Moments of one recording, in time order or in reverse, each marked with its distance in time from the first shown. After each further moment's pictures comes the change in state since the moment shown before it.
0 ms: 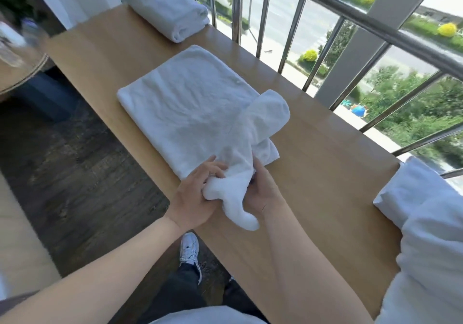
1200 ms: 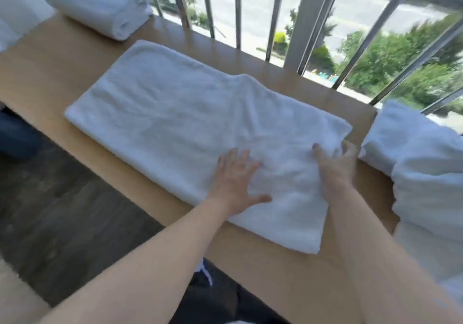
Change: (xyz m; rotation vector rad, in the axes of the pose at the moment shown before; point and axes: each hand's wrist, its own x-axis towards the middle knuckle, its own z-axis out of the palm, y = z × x) left_hand 0.029 -0.006 0.114 0.788 -0.707 -0.061; right_hand -0.083 -0.056 -0.135 -0.536 1.103 -0.860
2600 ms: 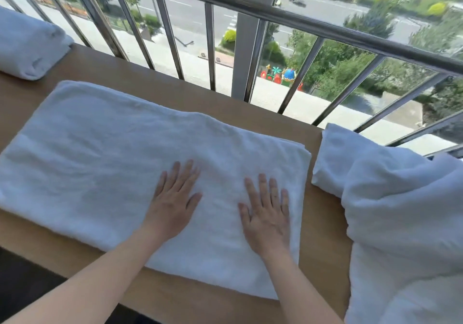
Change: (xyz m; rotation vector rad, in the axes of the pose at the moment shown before) left_hand 0.072 -0.053 -0.027 0.067 0.246 0.093; right_hand -0.016 0.034 0.013 -1.231 -0.265 -0.527
